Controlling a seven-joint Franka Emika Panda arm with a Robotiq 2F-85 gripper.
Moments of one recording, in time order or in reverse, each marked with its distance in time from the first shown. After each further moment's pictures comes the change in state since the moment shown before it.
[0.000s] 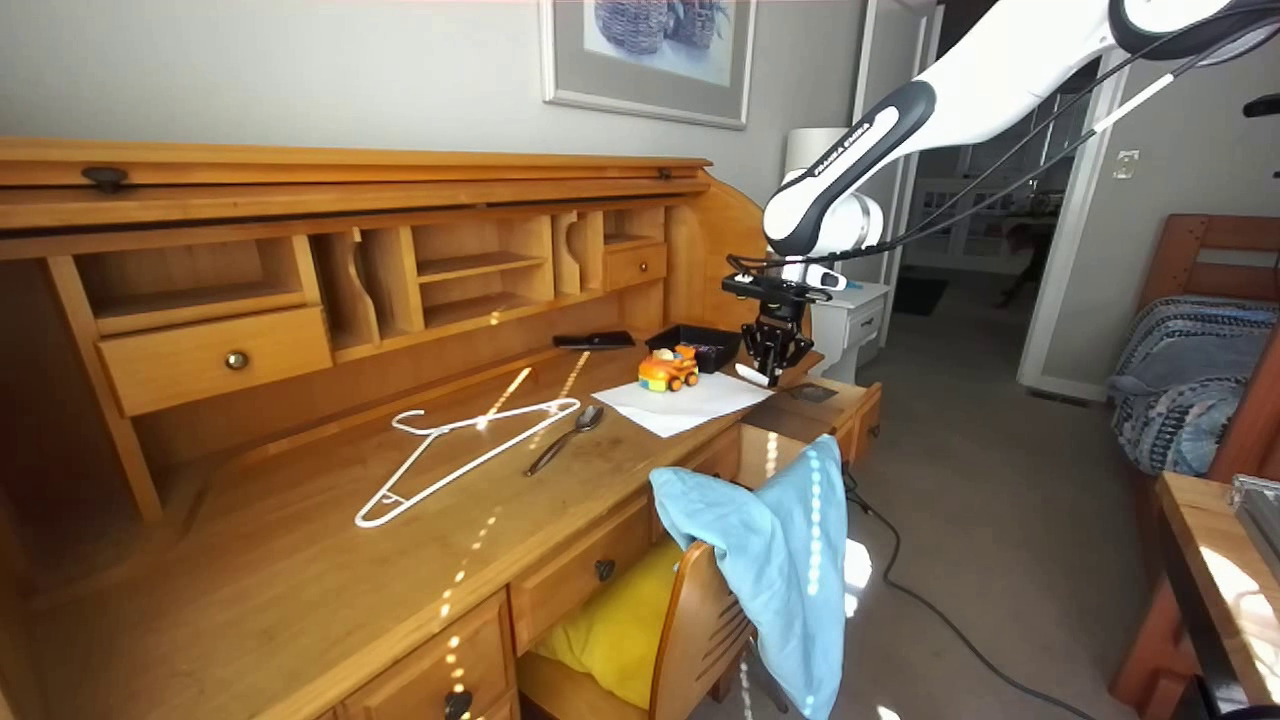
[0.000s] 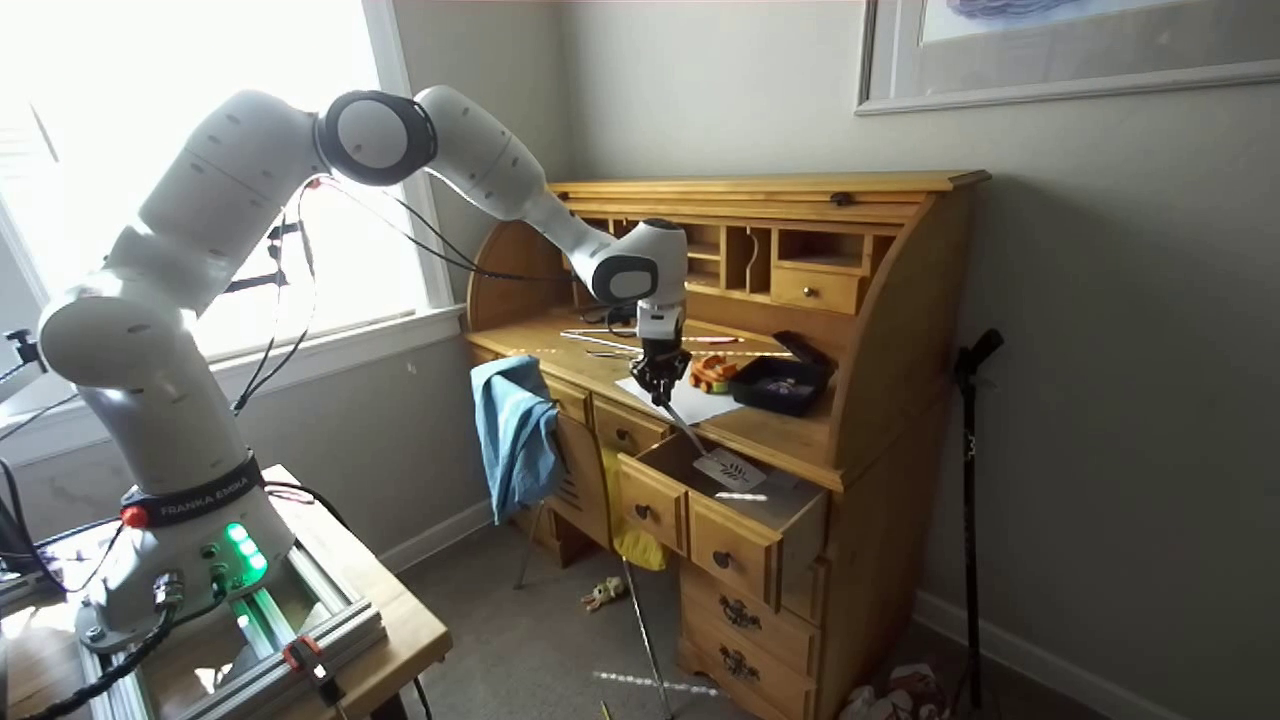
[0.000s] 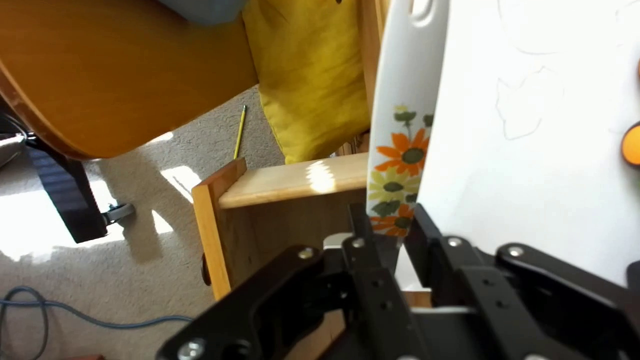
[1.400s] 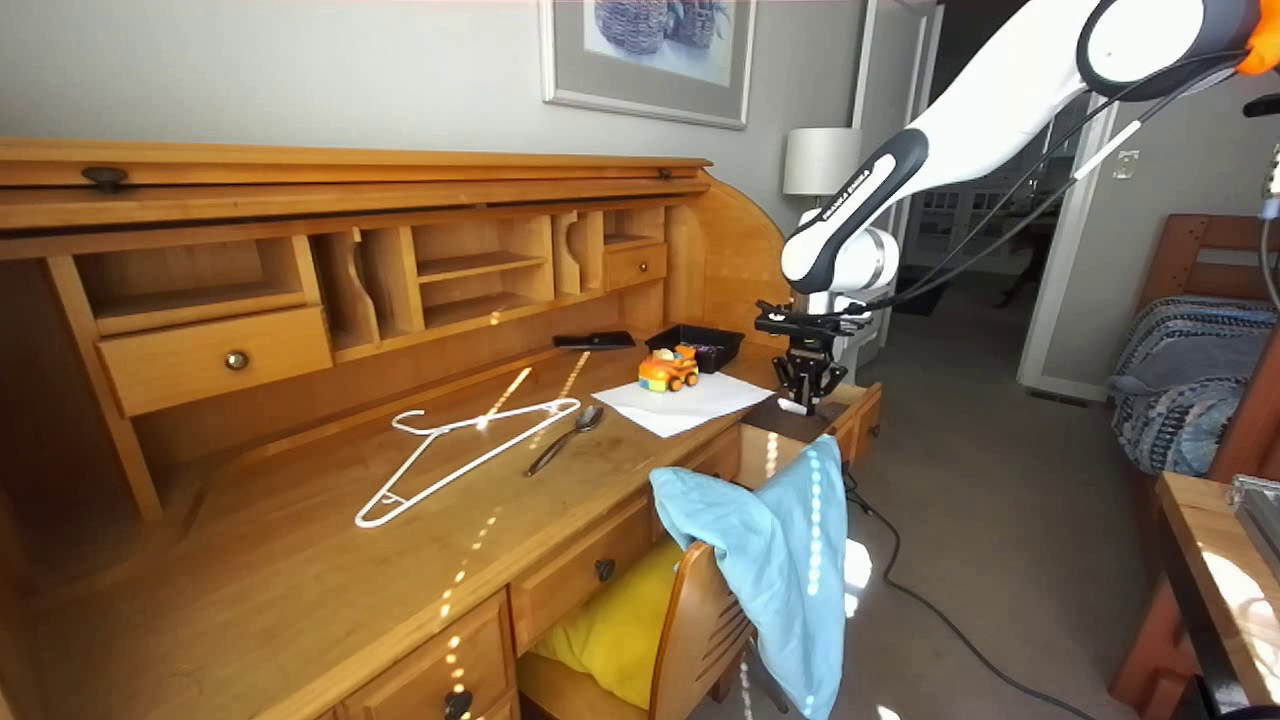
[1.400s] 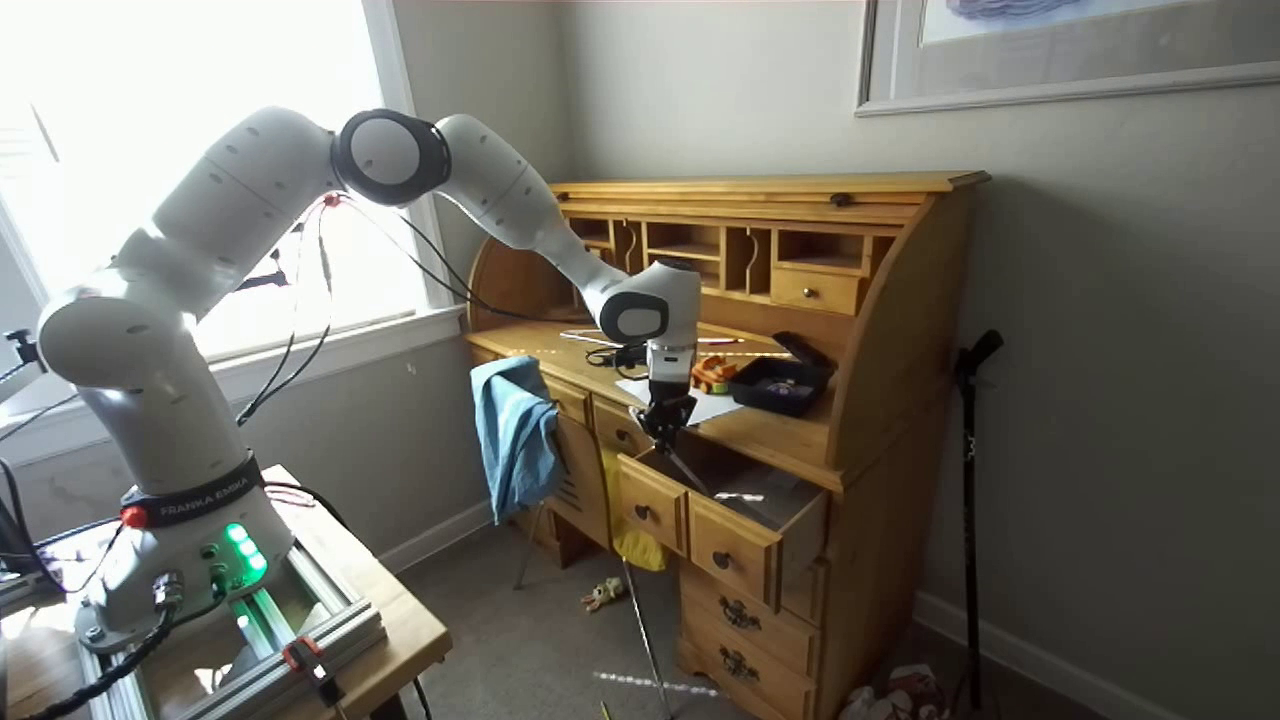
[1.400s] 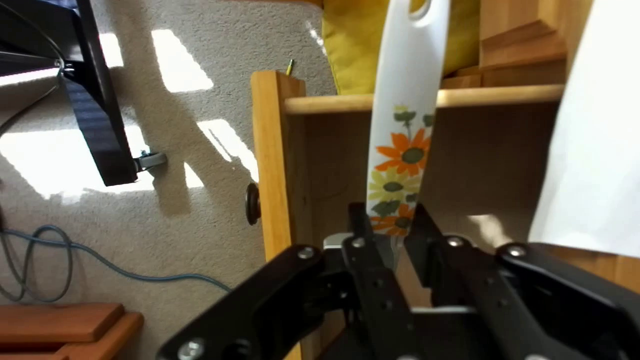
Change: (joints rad) arm -0.007 0.090 -0.084 -0.008 0.012 -0.016 -0.164
